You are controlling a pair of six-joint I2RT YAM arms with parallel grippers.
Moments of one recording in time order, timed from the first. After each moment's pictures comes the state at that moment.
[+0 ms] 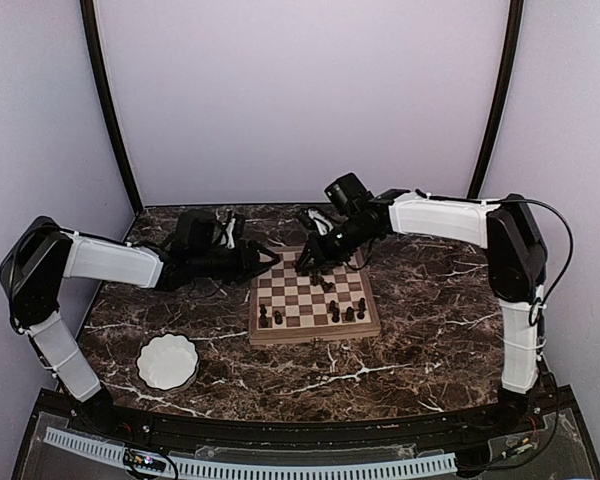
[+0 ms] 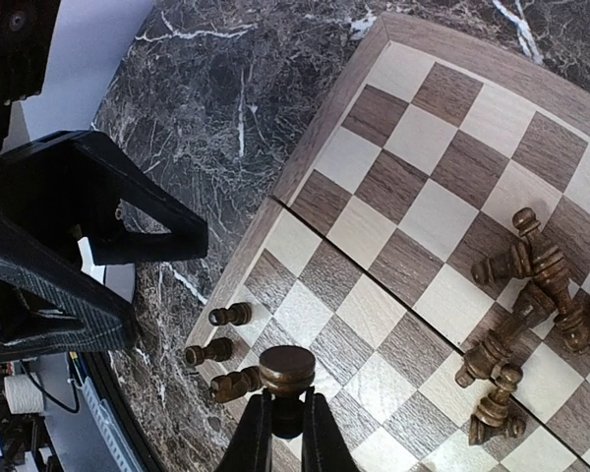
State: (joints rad) left arm -0.59 1.69 0.90 0.30 0.42 -0.82; right arm 0.72 2.07 1.68 -0.56 -0.54 0.30
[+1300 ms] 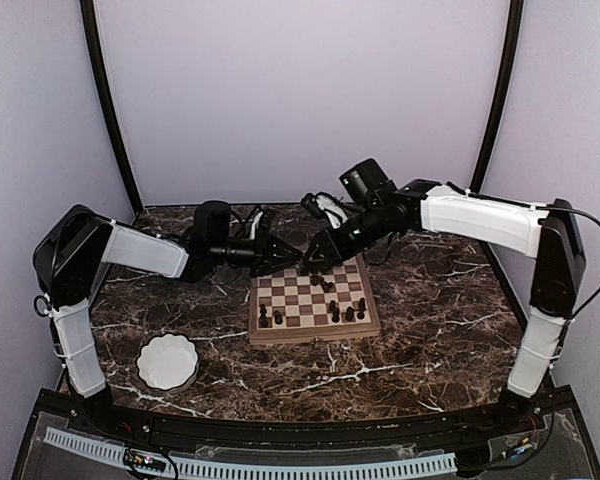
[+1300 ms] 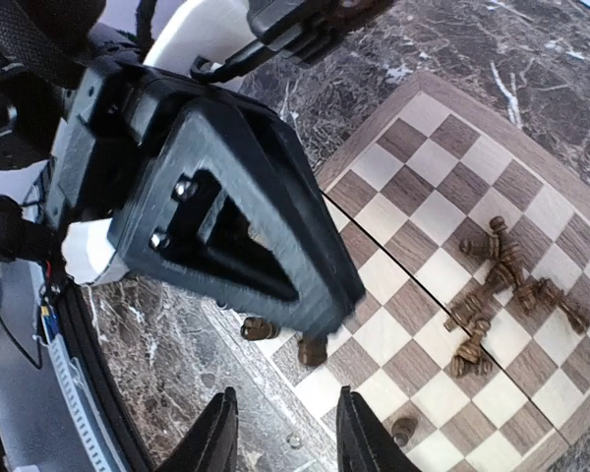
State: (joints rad) left arm -0.57 1.91 1.08 0.52 0.85 -0.99; right arm 0.77 1.85 1.58 -0.61 -0.42 0.12
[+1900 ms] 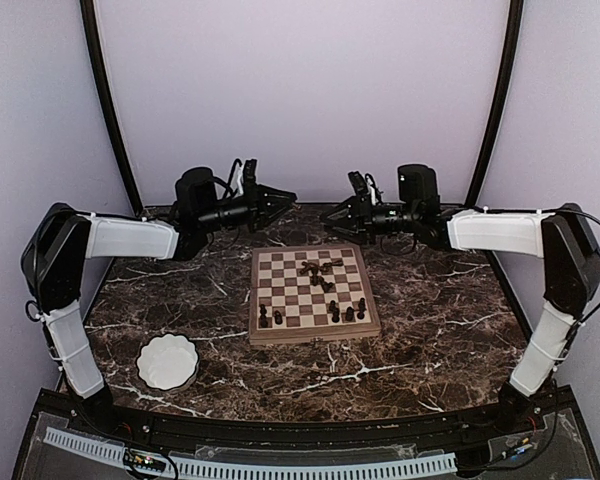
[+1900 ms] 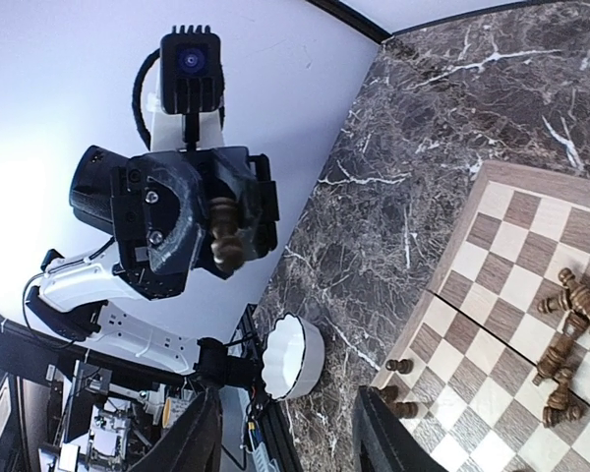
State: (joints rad) left arm -0.55 1.84 1.20 0.66 0.68 -1.10; right arm 0.54 1.74 1.19 0.25 -0.87 0.84
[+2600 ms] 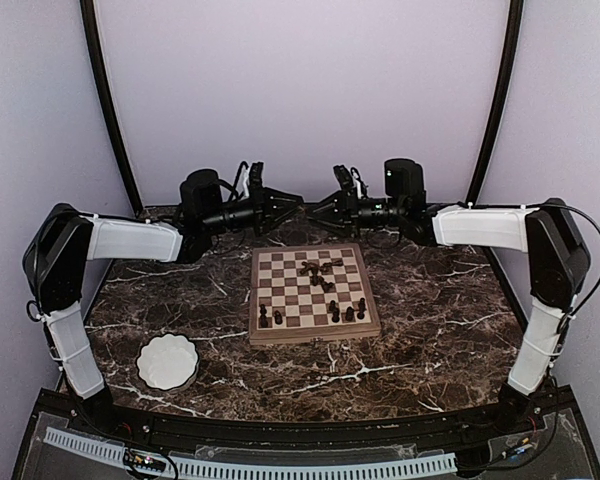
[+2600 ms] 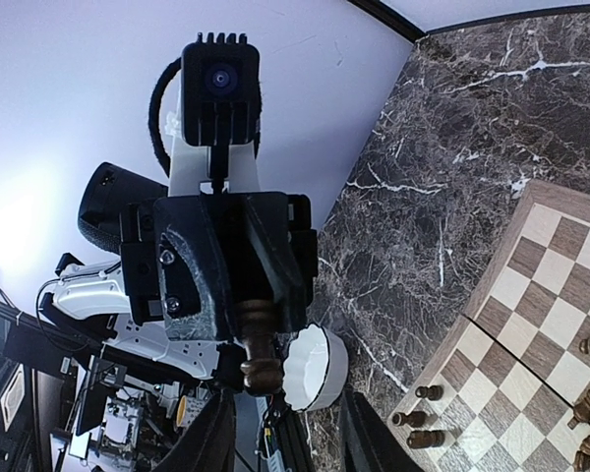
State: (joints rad) left arm -0.58 1.84 1.20 0.67 0.67 -1.14; right arm 0.58 1.83 1.30 0.30 -0.89 0.89
